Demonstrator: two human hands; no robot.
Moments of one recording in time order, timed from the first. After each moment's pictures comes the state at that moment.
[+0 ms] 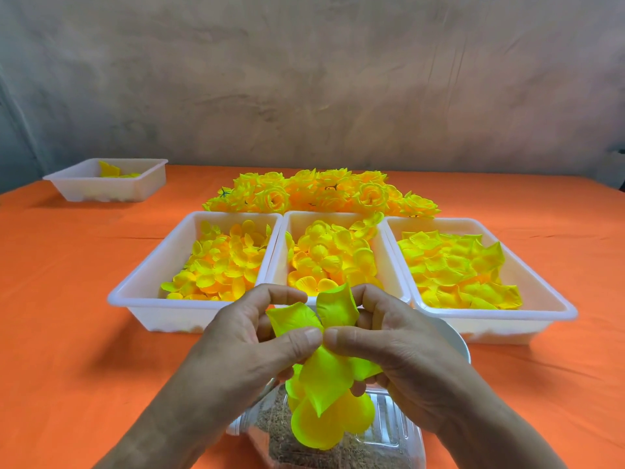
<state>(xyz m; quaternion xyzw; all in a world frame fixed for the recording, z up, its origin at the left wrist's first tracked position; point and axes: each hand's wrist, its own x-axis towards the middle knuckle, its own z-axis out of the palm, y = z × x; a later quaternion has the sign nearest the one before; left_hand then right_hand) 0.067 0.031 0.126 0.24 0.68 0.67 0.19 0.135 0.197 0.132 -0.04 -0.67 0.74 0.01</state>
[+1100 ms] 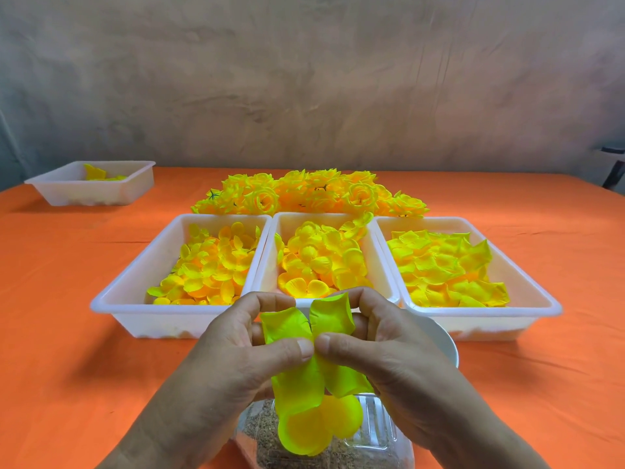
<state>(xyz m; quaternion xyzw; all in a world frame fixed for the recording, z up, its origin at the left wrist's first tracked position) 0.072 0.039 0.126 0.18 0.63 0.71 0.25 0.144 0.195 0.129 -0.03 -0.61 0.79 0.06</state>
